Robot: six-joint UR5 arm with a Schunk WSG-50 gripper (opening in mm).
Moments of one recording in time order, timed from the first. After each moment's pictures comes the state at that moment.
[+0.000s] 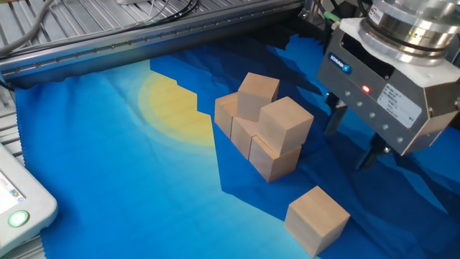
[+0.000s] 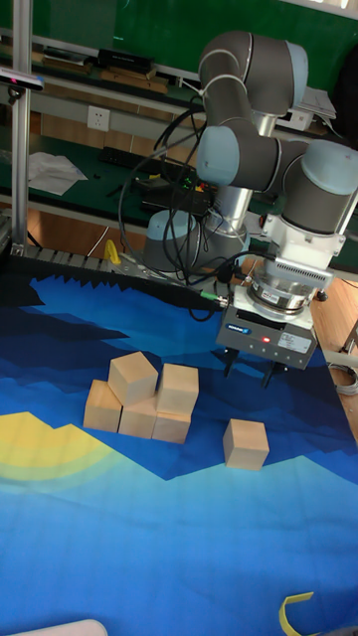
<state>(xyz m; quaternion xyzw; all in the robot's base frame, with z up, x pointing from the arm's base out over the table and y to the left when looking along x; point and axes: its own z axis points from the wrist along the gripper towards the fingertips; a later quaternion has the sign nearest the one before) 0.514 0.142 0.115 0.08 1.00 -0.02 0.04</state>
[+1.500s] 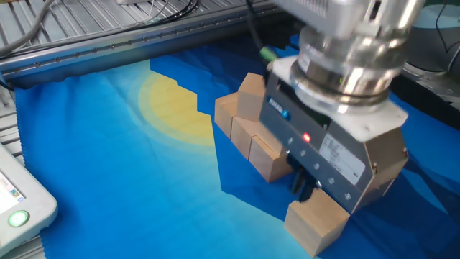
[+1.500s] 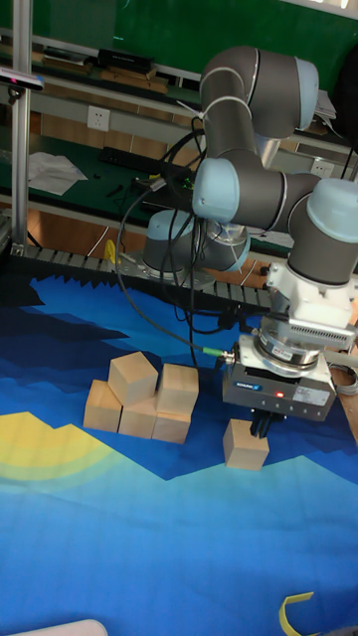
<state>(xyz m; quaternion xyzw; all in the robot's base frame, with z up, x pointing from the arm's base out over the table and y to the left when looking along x) 0.614 0.154 0.094 0.02 1.00 0.00 0.04</state>
